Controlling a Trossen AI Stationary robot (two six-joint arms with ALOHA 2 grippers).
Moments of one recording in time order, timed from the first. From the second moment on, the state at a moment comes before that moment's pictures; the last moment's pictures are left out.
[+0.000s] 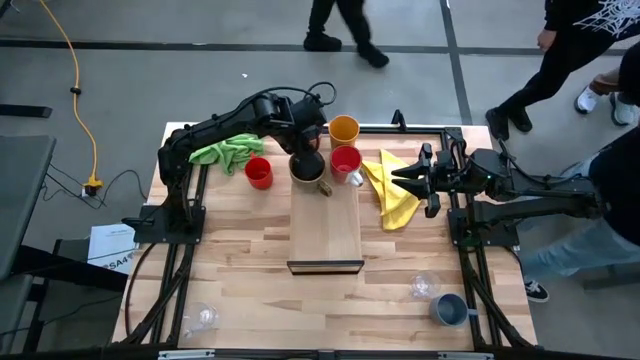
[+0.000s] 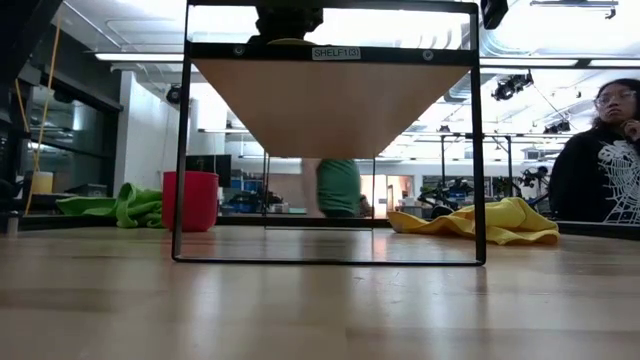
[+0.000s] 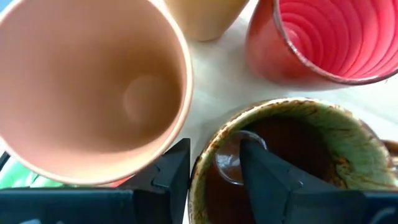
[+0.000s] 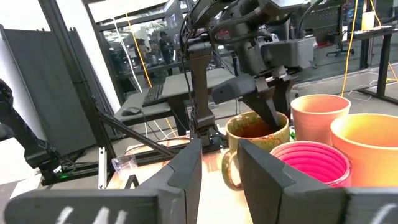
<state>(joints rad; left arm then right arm) 0.42 1.89 2.10 -1.39 -0.07 -0.25 -0.07 0.66 0.67 0.02 -0.03 0.18</state>
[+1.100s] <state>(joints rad) 0.42 1.89 2.10 -1.40 -0.01 -0.22 -0.07 0.66 0.67 0.02 -0.03 0.18</state>
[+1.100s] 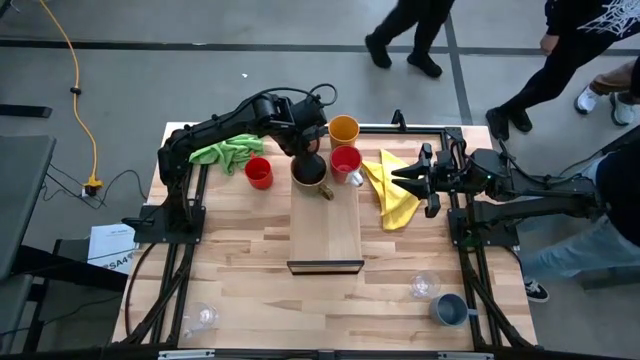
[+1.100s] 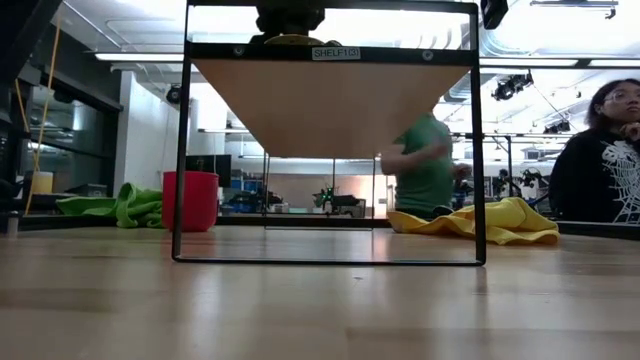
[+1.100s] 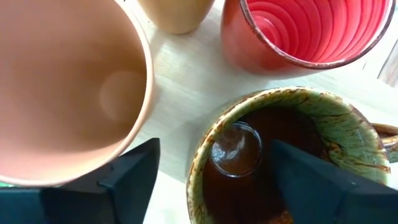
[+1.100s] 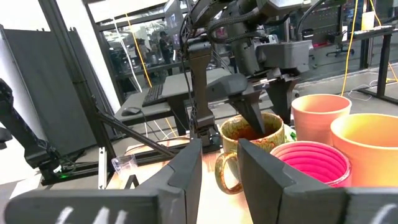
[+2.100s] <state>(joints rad) 0.42 1.66 2.10 -1.23 0.10 -0.22 -0.07 0.66 0.67 0.02 -0.03 0.18</state>
